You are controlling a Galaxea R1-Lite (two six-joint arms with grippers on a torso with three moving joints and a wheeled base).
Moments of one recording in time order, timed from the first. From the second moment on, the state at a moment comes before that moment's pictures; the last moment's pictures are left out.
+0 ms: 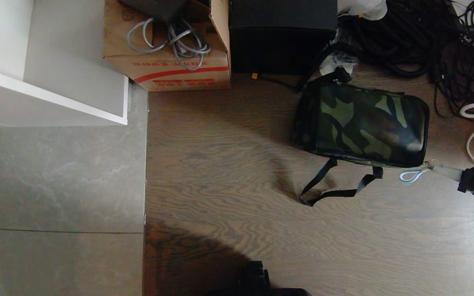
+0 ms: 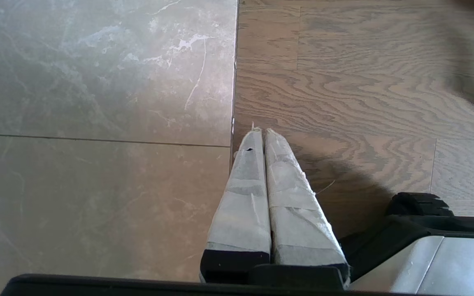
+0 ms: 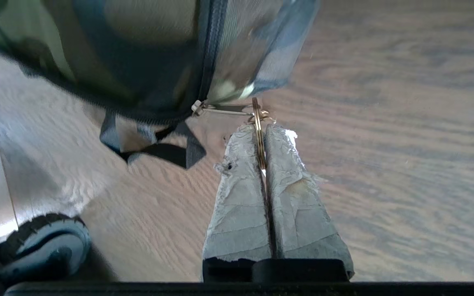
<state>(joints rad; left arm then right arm) 0.00 0.00 0.00 0.00 0.00 0.00 -0.65 2.20 -1.02 -0.89 1.09 -0.09</state>
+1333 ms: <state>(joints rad) 0.00 0.00 0.00 0.00 0.00 0.00 -0.64 2.20 -1.15 -0.84 1.22 0.19</state>
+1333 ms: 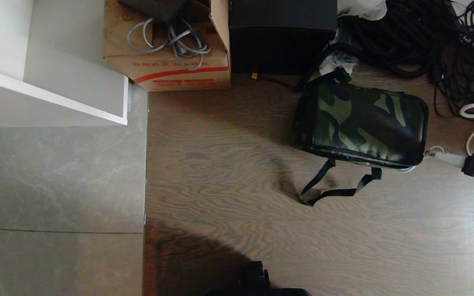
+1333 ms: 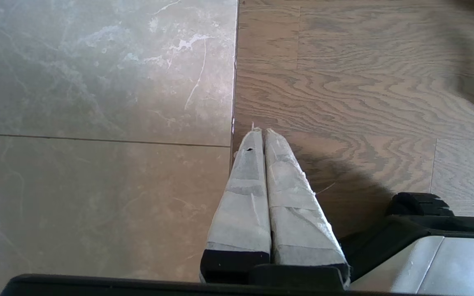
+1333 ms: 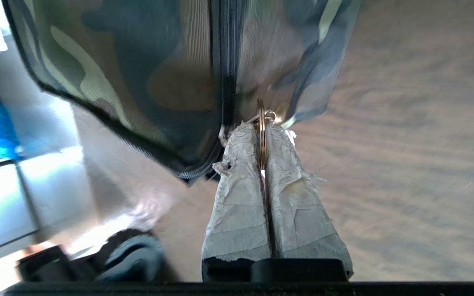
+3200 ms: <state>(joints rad) 0.00 0.00 0.00 0.00 0.00 0.00 -0.68 2.24 -1.41 -0.42 1.41 0.22</state>
